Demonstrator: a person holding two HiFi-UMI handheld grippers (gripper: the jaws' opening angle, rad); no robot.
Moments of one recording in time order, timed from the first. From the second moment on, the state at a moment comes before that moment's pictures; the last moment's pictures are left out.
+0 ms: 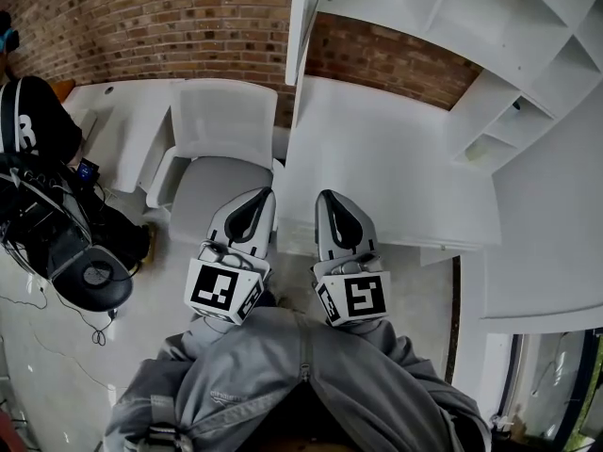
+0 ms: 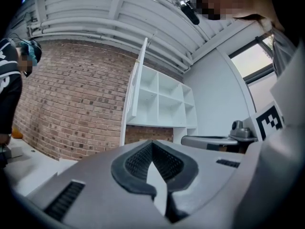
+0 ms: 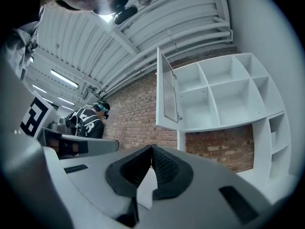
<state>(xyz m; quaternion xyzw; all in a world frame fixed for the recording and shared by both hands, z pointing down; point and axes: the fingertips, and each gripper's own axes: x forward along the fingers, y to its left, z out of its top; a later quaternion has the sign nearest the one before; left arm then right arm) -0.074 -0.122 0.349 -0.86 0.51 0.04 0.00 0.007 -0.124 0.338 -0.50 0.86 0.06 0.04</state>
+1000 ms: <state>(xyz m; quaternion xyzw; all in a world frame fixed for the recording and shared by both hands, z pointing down) -0.089 -0.225 0.332 -0.90 0.44 0.05 0.01 -0.015 -0.219 0.329 -0.56 0.83 0.07 0.04</state>
